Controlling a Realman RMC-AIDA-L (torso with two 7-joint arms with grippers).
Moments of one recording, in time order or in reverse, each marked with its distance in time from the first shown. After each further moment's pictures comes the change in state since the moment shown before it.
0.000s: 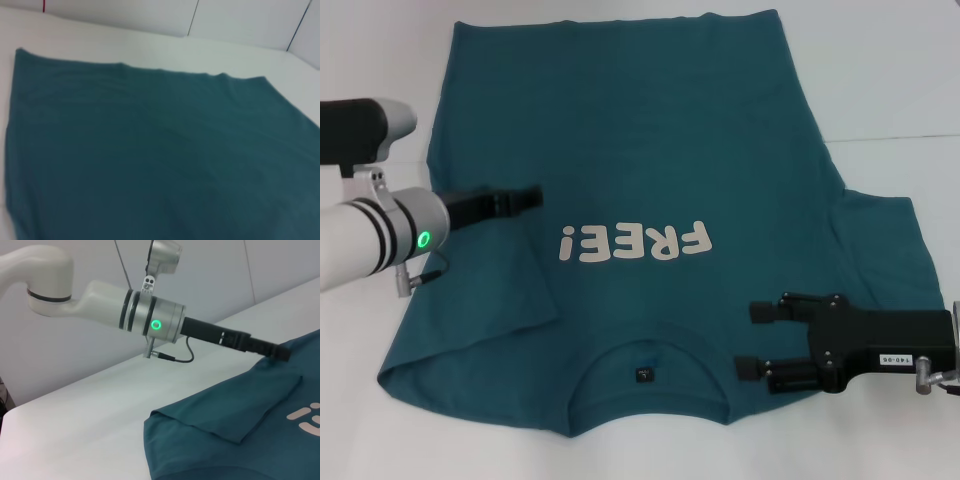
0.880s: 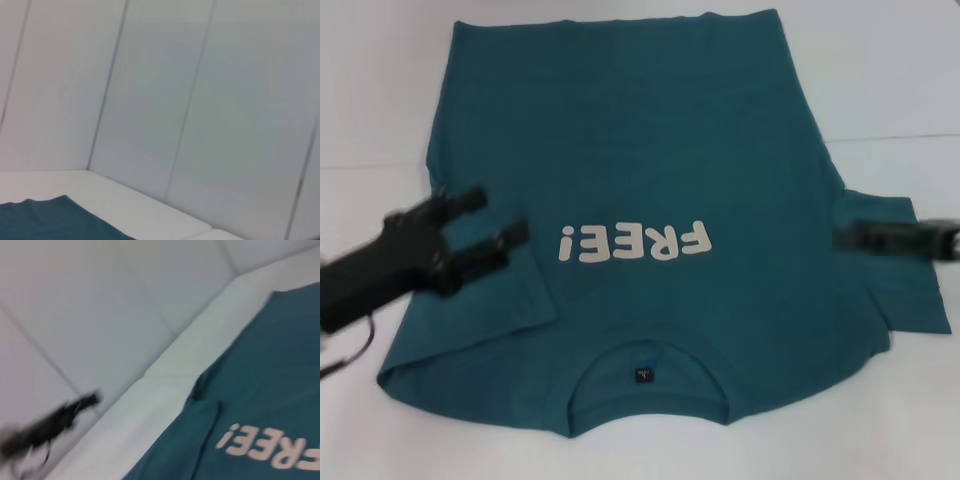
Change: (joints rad) left arm 0.376 0.015 -0.241 -0.196 -0.383 0.986 0.671; right arm -0.002 -0.151 0.068 -0.090 0.103 -0.051 0.587
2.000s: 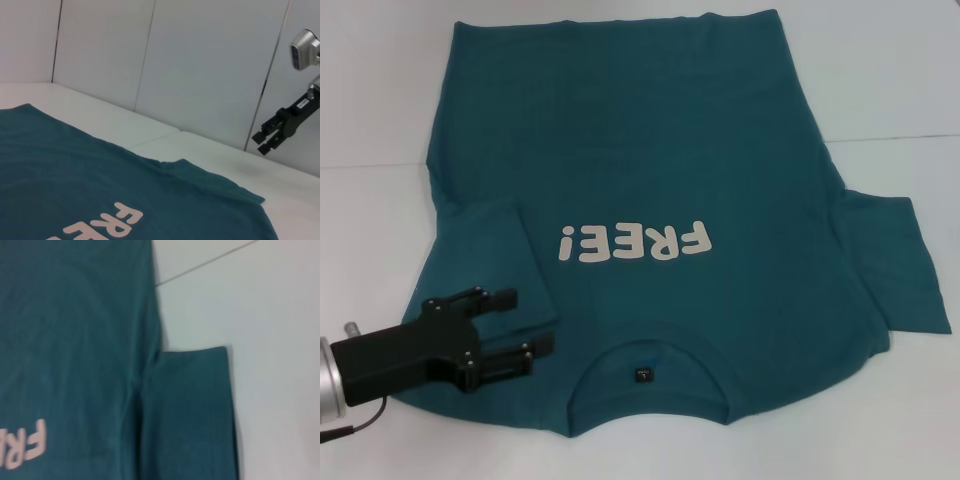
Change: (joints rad) left arm -0.010 0.009 0.007 0.023 0.266 0.002 0.022; right arm 0.136 -0.182 -0.057 0.034 -0.539 0.300 0.685
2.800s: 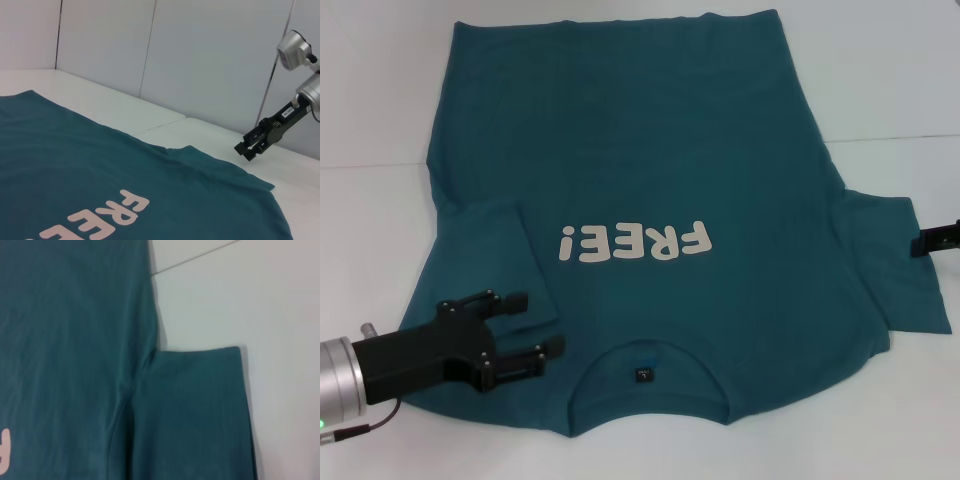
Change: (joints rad) left arm -0.018 -0.023 0.001 0.007 0.036 -0.059 0.006; right arm 0.042 0.073 -0.086 0.143 -0.008 0.273 -0.022
